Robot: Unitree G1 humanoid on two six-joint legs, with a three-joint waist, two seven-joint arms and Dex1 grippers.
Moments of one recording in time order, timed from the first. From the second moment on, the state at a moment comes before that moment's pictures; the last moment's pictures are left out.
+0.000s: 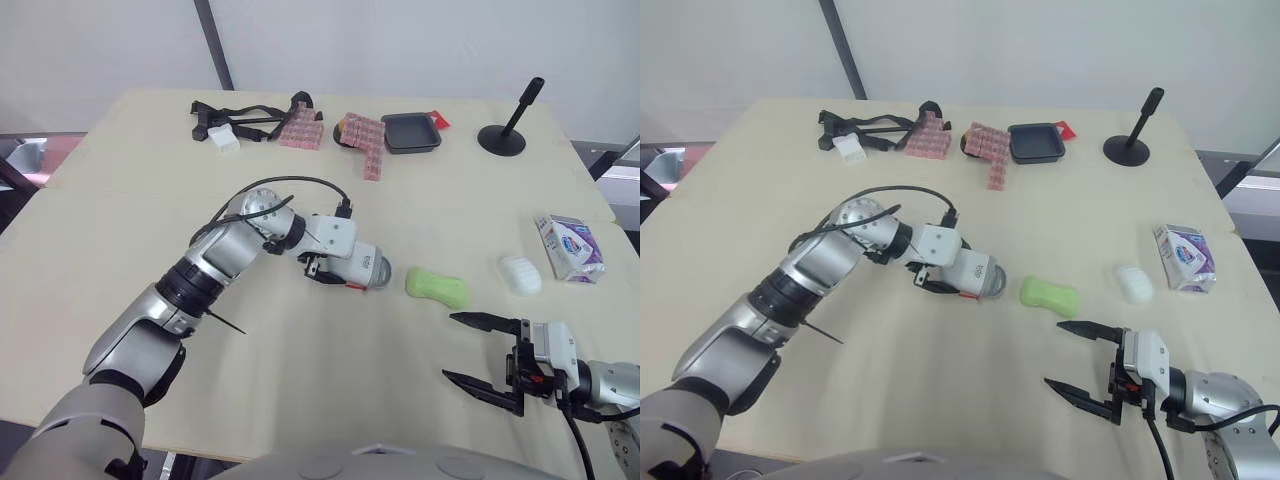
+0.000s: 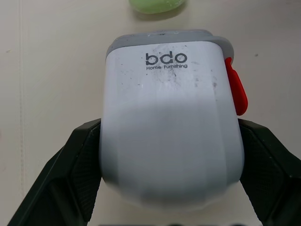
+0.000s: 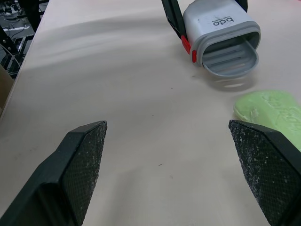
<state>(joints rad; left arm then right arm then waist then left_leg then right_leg) -0.78 0.44 -0.55 0.06 0.13 0.23 -1.27 0.42 -0.61 -0.17 -0.20 0.51 -0.19 1.25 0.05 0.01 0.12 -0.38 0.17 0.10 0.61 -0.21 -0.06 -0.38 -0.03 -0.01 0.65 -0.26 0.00</state>
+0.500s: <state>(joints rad) -0.82 0.45 -0.58 0.02 0.17 0.32 -1.29 0.42 -0.61 -0.17 -0.20 0.50 -0.19 1.25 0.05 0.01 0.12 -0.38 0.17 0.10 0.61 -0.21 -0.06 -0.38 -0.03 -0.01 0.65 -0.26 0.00</state>
